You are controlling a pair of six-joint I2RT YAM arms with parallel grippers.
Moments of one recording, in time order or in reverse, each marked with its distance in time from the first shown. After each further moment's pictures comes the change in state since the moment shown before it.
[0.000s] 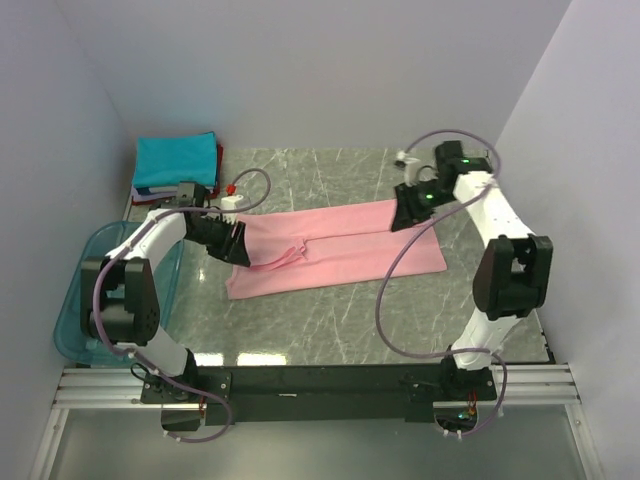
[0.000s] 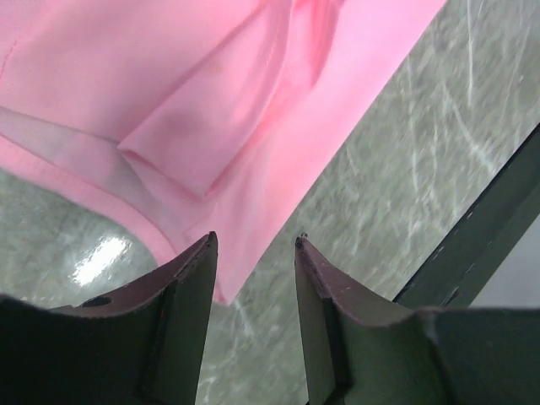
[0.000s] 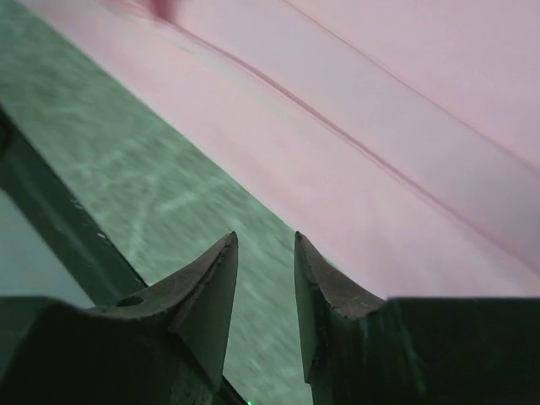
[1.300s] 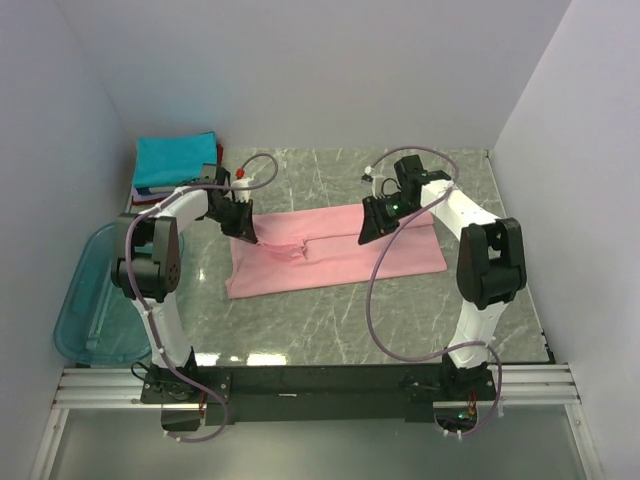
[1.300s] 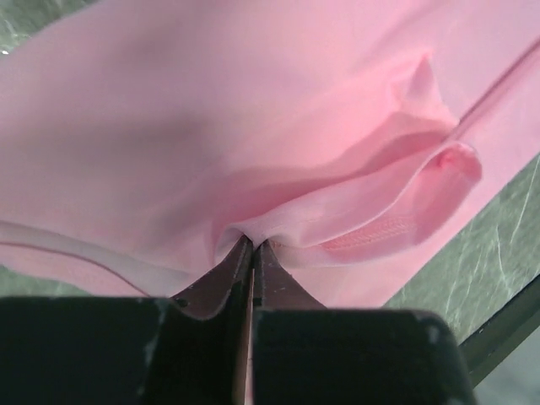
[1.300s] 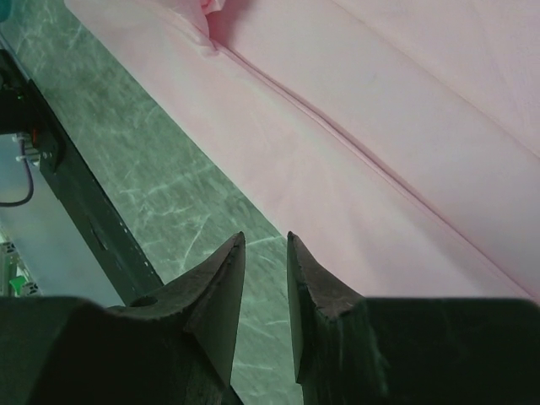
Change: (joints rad) left arm -0.057 0.349 0.253 0.162 -0.134 -0.263; right arm 0.233 0.130 -0.087 0.252 -0.115 0.249
